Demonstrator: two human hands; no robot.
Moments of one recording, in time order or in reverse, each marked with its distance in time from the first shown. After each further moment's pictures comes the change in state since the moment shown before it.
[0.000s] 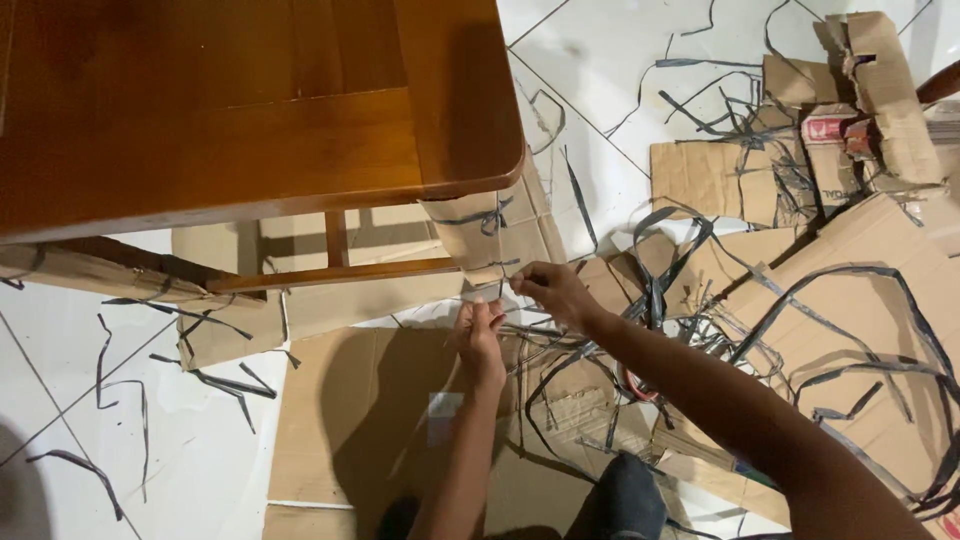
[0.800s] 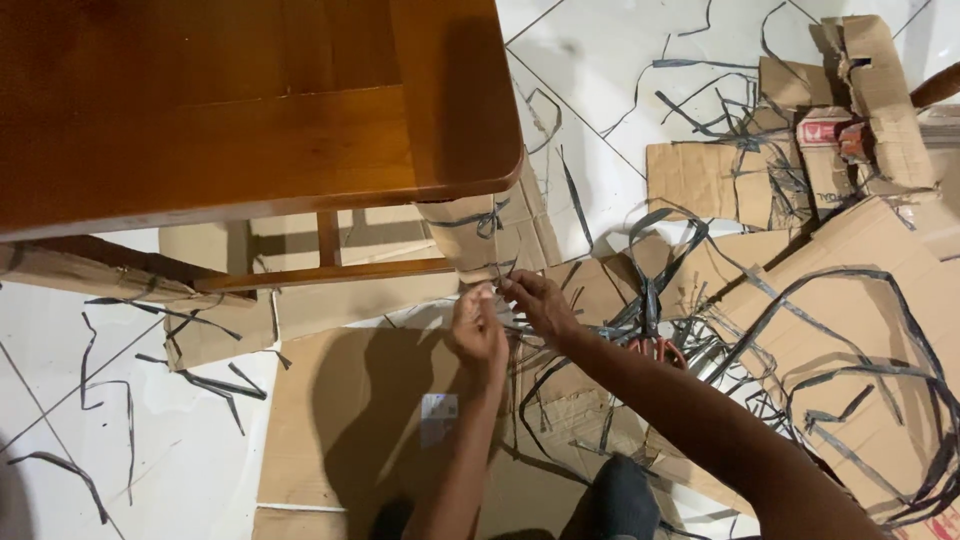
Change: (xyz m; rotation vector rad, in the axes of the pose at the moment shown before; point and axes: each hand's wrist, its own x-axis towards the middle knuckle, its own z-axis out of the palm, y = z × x) left_hand 0.022 -0.044 -0.004 0.464 0.187 0.615; right_hand 0.003 0.023 0.030 0.276 0.112 -0.001
